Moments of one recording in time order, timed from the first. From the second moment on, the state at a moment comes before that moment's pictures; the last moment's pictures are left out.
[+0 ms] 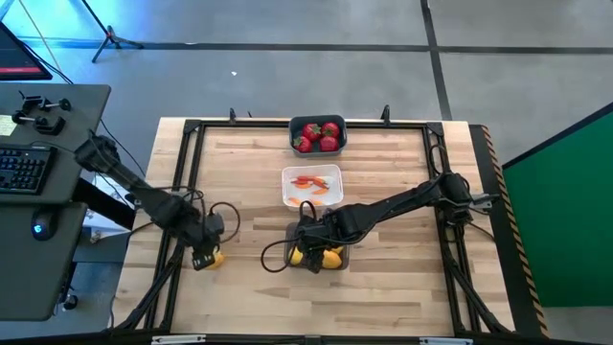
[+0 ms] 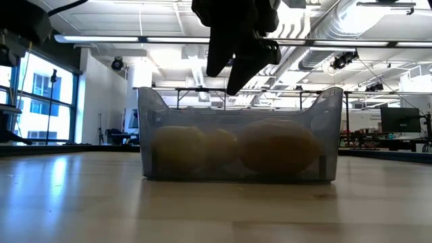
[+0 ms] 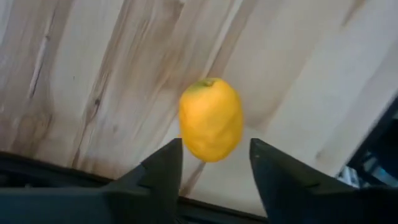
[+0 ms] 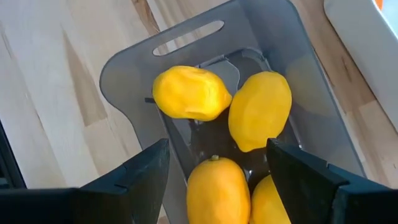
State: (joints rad) left arm -0.61 1.06 0.78 -1.08 0.09 -1.06; right arm 0.29 2.02 1.72 -0.88 0.10 0.70
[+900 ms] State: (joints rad) left arm -0.68 1.15 0.62 -0.87 0.16 -1.18; right arm 0.29 2.02 1.72 -0.90 0.09 0.71
